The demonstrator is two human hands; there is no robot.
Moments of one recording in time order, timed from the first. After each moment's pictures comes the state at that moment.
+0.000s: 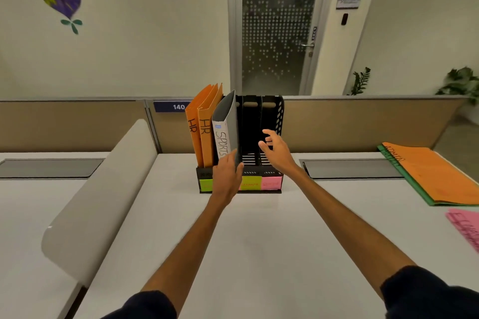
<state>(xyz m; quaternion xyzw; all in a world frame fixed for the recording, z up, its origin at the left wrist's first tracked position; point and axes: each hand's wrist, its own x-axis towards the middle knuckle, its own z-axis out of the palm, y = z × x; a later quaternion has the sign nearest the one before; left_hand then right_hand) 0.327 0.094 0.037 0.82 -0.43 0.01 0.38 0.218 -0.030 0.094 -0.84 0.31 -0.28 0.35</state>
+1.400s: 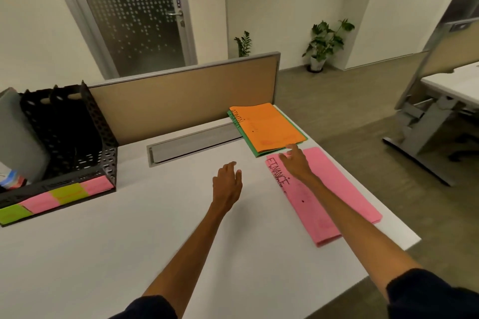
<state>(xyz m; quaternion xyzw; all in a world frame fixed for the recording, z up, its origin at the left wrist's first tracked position) -0.143 -0.146 -0.032 0.76 -0.56 -0.18 0.29 -0.337 -0.239 0.018 -0.67 0.60 -0.25 0.35</state>
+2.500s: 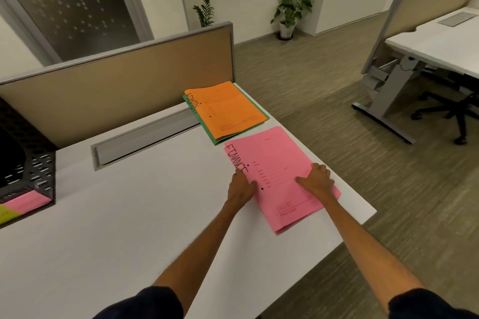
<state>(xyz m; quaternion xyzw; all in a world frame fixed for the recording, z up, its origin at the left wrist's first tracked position) -0.298 -0.199 -0.070 0.71 -0.53 -0.39 0.24 -0.514 -0.238 -0.064 -0.57 0.78 -0.07 0.25</state>
